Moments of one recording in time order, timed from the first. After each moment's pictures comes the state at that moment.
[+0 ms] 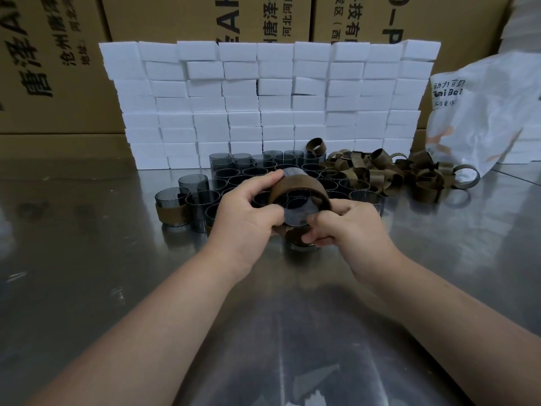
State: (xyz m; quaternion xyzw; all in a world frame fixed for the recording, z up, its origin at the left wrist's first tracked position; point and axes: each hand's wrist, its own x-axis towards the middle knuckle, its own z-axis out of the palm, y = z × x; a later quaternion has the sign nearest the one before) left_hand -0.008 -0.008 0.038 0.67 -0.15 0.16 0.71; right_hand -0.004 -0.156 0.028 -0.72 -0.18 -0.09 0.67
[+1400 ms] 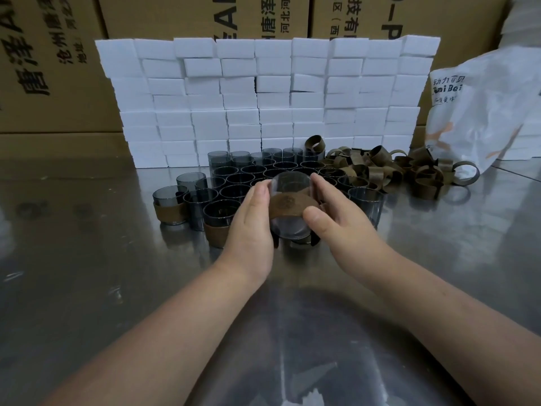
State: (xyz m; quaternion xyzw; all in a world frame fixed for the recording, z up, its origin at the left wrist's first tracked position) left_hand -0.008 -0.024 0.022 0.62 -0.20 0.17 0.74; right_hand -0.008 -0.156 0.026 -0.80 -0.25 -0.15 0.53
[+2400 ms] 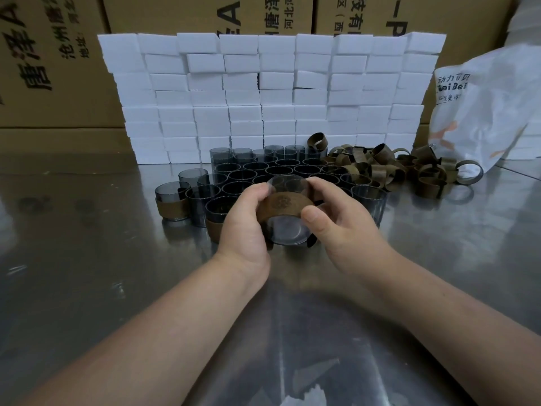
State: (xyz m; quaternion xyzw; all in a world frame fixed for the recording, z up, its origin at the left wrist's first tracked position) left_hand -0.008 -0.025 0.023 0.46 -0.10 0.09 0.88; right_hand -0.013 -0.149 0.026 -0.74 -0.32 -0.17 0.56
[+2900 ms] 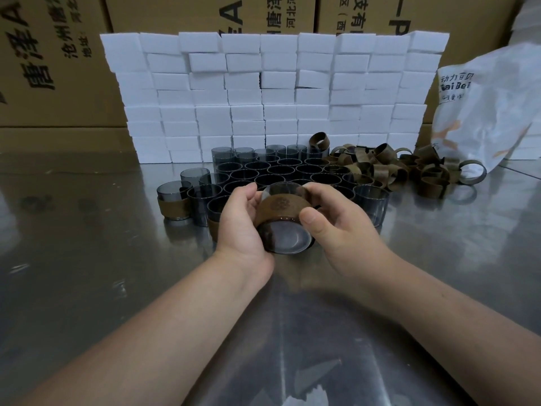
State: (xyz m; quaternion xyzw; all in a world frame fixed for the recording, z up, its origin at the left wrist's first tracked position) left_hand -0.007 -0.023 0.024 0.39 -0.03 0.05 0.92; right_hand -0.012 -0.144 0.021 -0.74 -0.31 -0.15 0.58
